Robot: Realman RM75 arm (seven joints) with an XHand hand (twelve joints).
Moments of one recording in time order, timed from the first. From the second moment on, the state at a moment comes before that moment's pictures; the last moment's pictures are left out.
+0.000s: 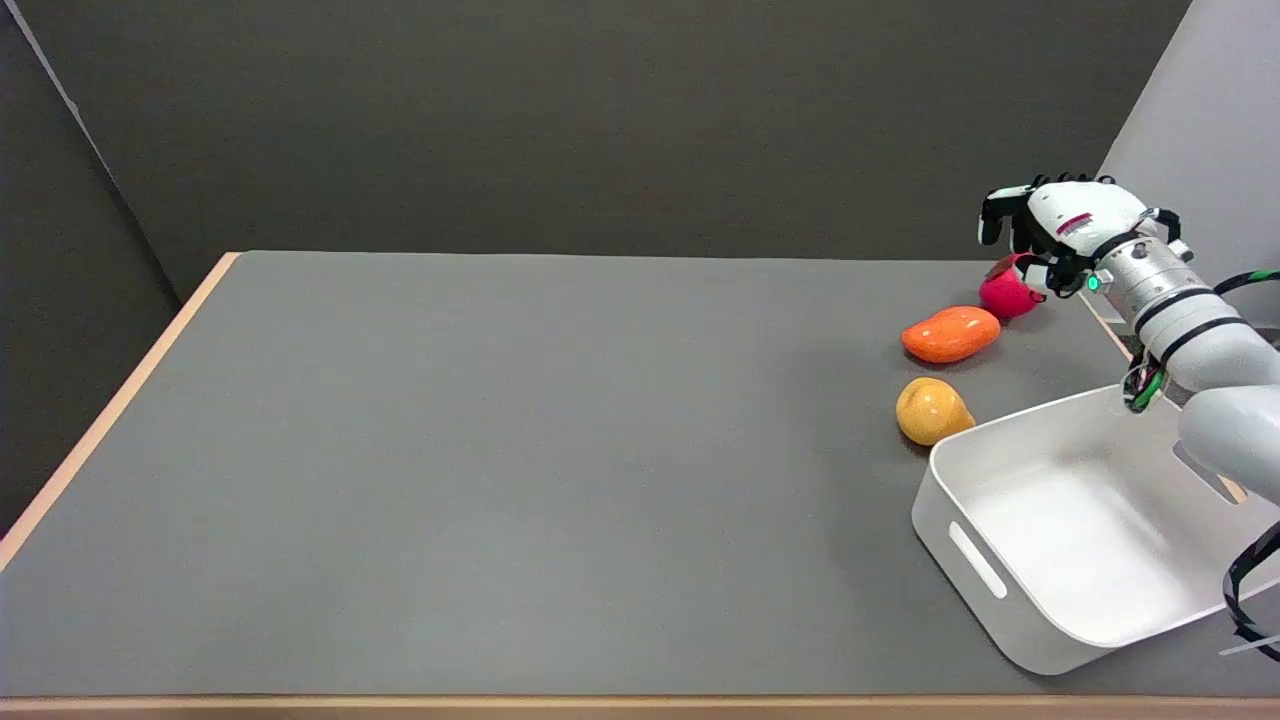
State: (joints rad) arm -0.06 -0.70 -1.38 1.32 0.82 0.13 0.04
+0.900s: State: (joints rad) arm 0.12 -0.72 -1.51 1.13 0.82 0.11 0.04
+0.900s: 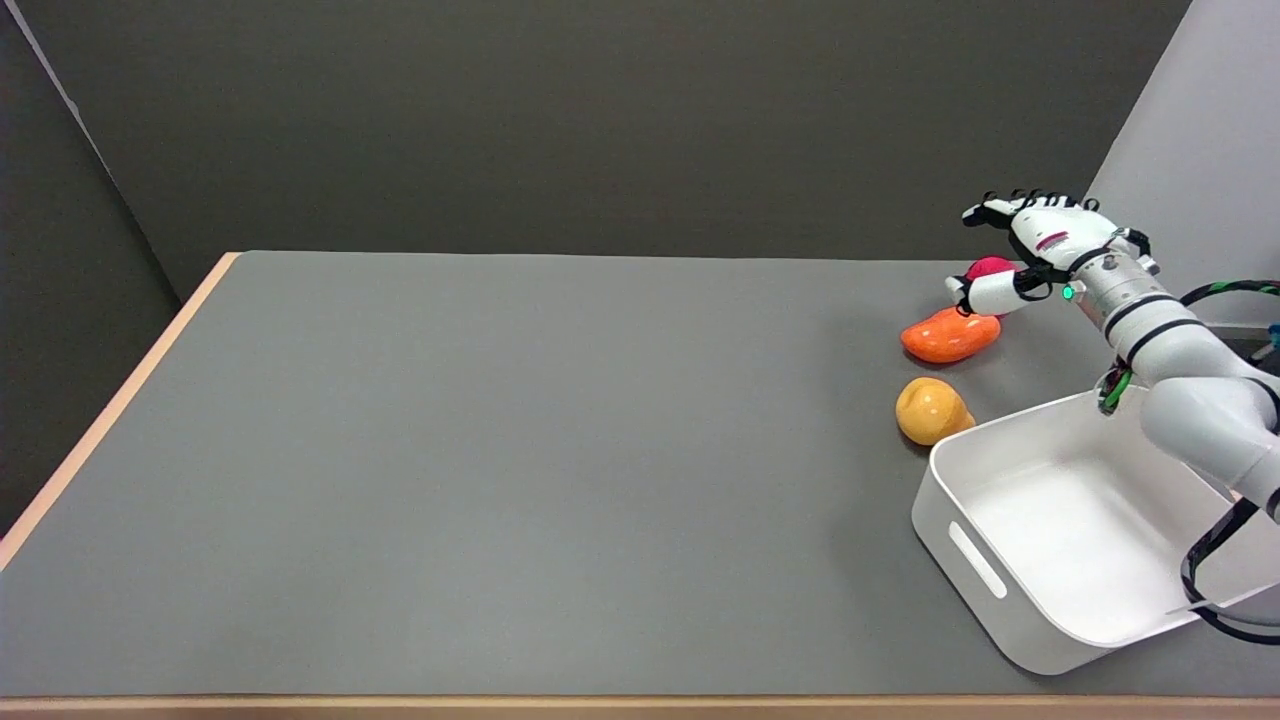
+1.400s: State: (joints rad) arm 0.21 -0.73 -1.60 1.04 0.82 0.11 0.04
